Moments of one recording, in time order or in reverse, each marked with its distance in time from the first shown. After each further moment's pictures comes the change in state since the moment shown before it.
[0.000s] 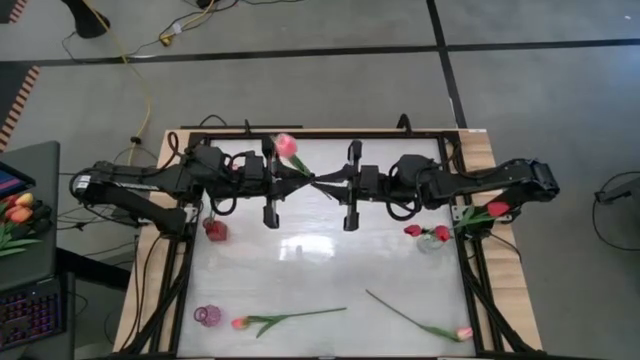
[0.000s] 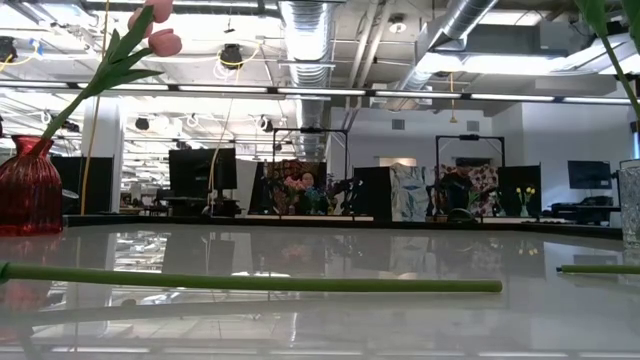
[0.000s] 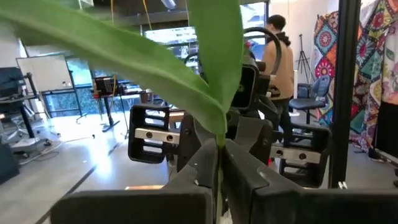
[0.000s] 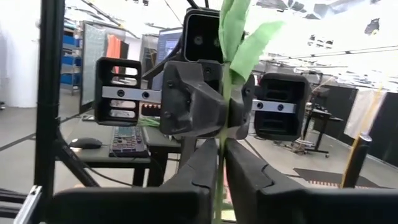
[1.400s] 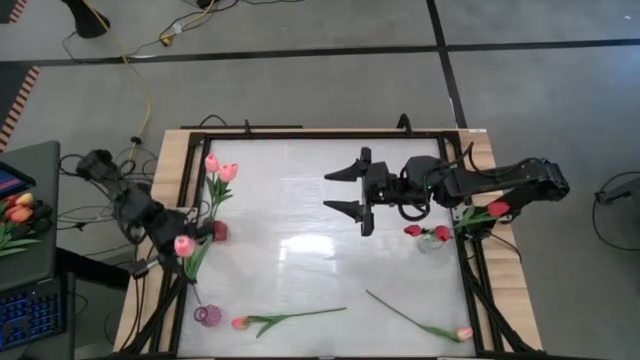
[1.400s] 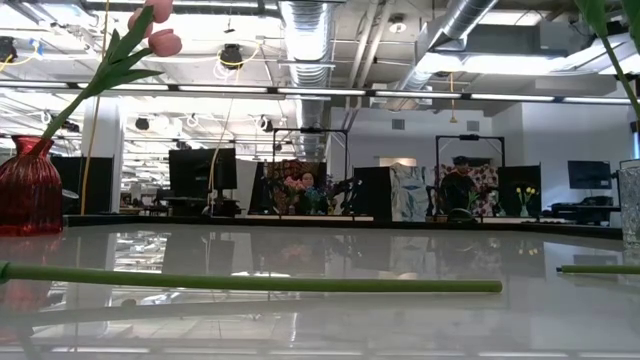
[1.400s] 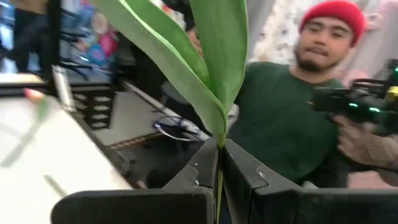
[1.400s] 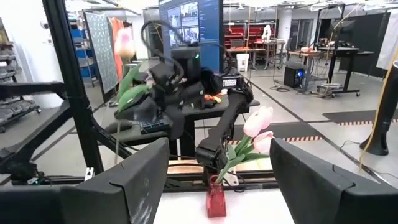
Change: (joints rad) left arm -0.538 -0.759 -0.619 -0.301 0.433 -0.436; right arm 0.021 -0.096 0.000 -0.270 0.026 0.254
